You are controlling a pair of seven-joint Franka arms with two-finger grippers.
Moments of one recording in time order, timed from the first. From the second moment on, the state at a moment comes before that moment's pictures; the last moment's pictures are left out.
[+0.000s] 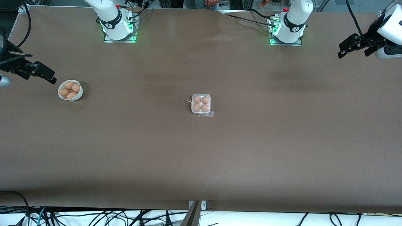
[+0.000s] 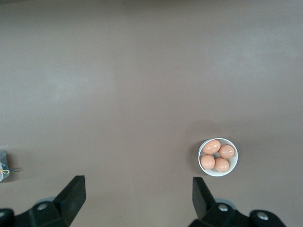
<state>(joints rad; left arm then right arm) -0.07 -0.23 0.05 -1.83 0.01 1.52 -0.14 0.05 -0.02 -0.04 -1.65 -0.02 1.67 0.18</state>
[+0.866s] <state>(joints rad) -0.07 -0.01 0.05 -1.62 0.01 1.45 -0.14 0.05 -0.02 -0.04 -1.65 -0.02 1.67 0.18</state>
